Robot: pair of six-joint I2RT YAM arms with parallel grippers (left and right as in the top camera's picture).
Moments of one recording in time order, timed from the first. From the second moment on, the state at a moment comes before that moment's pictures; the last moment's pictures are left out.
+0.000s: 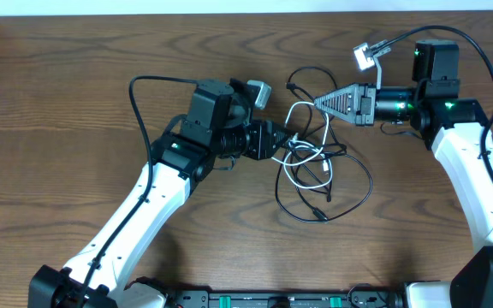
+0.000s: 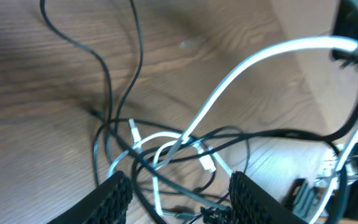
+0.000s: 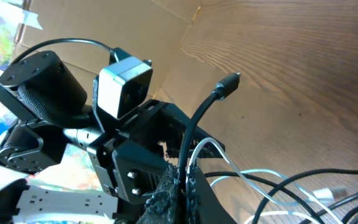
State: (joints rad) left arm -0.44 1.42 1.05 -0.36 0.57 -0.34; right arm 0.06 1.56 1.24 -0.48 -1.25 0.23
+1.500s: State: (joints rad) left arm -0.53 1.42 1.06 -0.41 0.23 0.60; right arm 0.06 1.56 1.24 -0.48 -1.21 0.23
